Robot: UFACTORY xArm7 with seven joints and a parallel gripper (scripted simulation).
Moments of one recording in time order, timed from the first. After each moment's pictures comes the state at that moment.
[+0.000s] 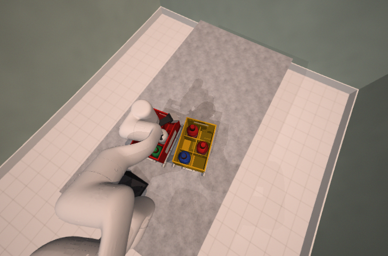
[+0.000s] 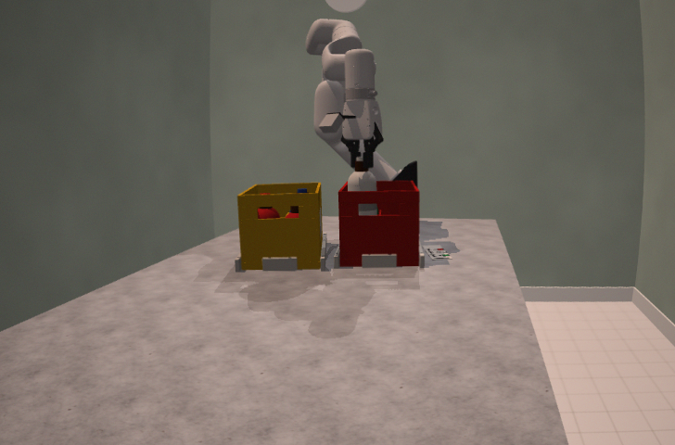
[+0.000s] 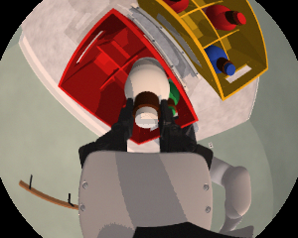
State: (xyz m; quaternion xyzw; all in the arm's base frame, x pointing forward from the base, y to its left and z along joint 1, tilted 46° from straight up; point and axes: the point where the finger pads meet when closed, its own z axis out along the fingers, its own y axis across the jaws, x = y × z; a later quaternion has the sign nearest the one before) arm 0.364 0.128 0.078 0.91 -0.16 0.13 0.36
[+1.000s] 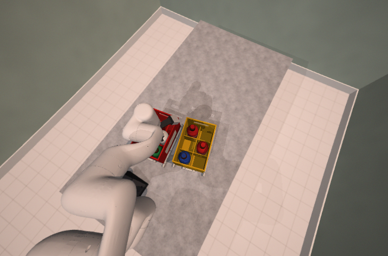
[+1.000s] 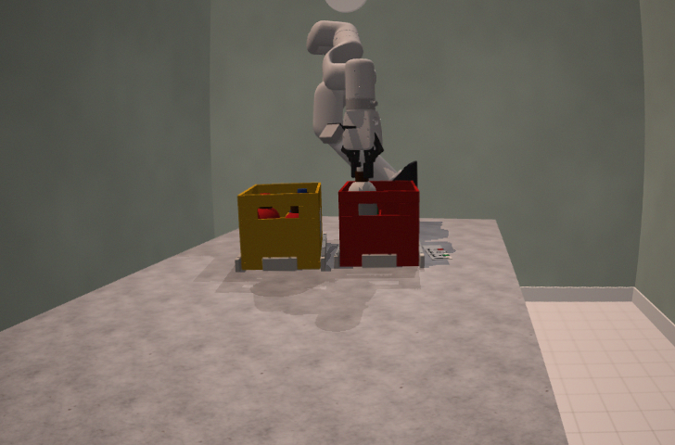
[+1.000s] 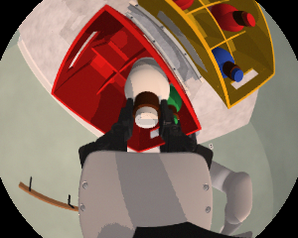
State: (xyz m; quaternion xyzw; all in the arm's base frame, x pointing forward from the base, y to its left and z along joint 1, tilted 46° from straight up) arm 0.367 0.110 0.060 0.91 -0.16 0.13 0.36
